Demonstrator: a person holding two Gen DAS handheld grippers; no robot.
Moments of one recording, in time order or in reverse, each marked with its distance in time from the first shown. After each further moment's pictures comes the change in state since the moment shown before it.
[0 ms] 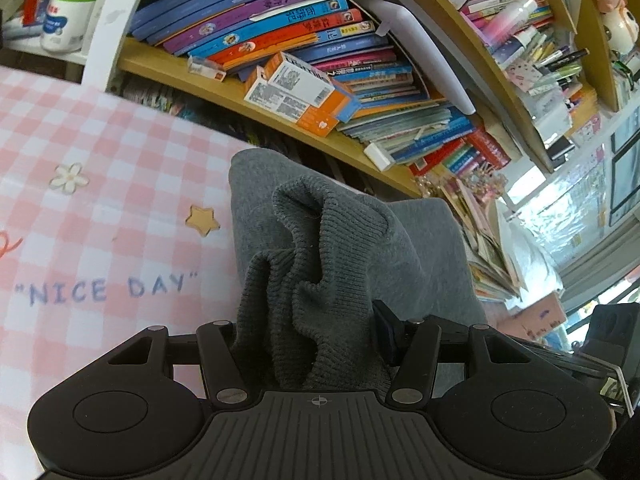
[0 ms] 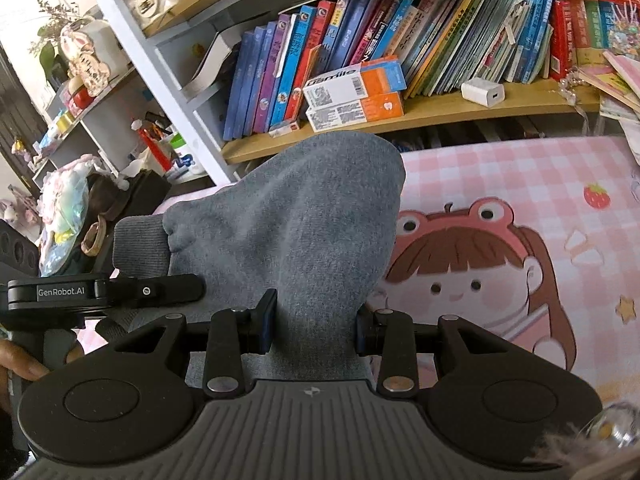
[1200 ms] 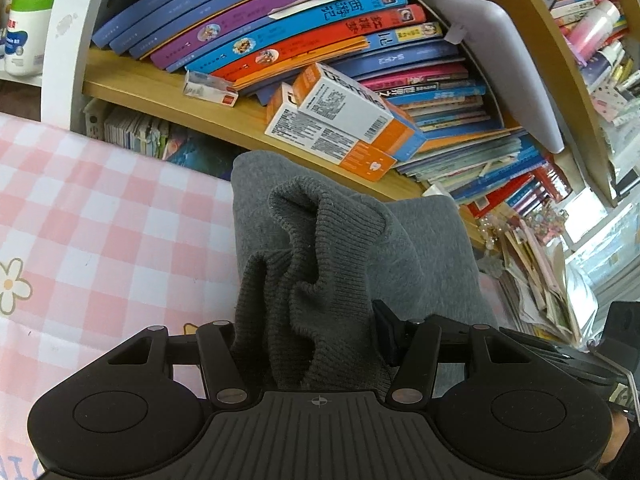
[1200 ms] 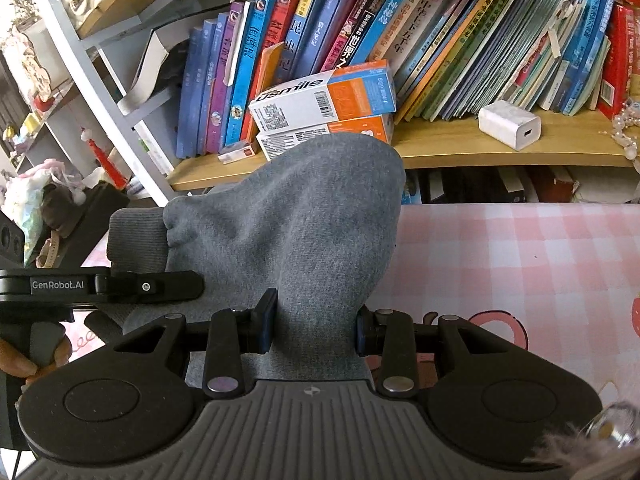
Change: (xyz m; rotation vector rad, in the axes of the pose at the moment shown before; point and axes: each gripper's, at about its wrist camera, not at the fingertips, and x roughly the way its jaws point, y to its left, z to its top) left arm 0.102 0.030 0.071 -0.015 -0.020 0.097; right arm 0.115 -0.065 0.074 -0.067 0.011 0.005
